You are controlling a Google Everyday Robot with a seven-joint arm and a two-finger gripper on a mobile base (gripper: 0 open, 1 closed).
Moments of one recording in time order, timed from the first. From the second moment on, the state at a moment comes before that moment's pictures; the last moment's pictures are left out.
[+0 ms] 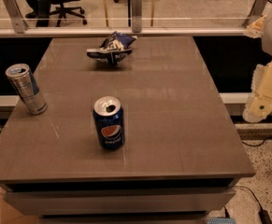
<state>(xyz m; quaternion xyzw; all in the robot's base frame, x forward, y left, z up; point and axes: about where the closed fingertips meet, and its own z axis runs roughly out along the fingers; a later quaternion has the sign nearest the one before) 0.438 -0.214 0.985 -0.60 0.78 -0.04 0.17</state>
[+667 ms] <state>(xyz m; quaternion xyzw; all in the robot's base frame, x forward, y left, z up) 0.447 -0.210 0.985 -0.61 0.77 -0.05 0.18</state>
